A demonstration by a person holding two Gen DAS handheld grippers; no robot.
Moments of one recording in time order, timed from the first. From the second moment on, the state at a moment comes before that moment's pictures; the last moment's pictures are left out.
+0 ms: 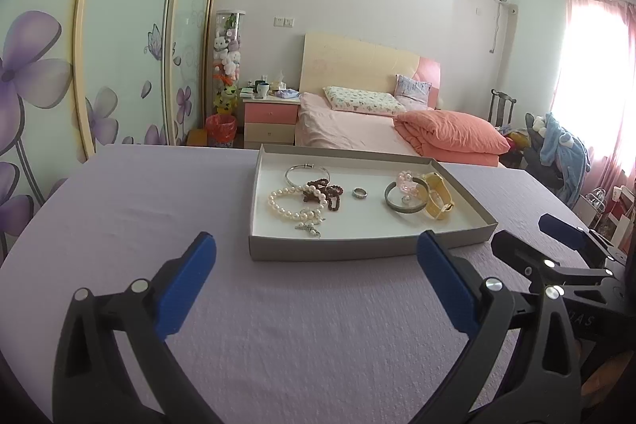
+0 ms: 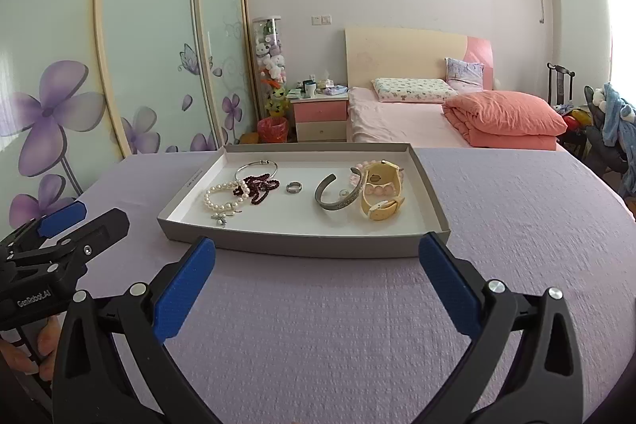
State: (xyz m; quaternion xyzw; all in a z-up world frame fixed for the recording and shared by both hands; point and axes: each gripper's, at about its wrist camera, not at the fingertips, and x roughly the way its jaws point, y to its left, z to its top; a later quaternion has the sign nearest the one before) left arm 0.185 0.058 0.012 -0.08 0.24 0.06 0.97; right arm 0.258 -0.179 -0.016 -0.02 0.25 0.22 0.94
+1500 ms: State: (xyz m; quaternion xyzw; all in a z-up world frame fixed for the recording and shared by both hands) left arm 0.188 0.055 0.002 -0.09 0.24 0.04 0.96; right arm 0.261 -0.184 -0.018 0.00 0.25 0.22 0.94
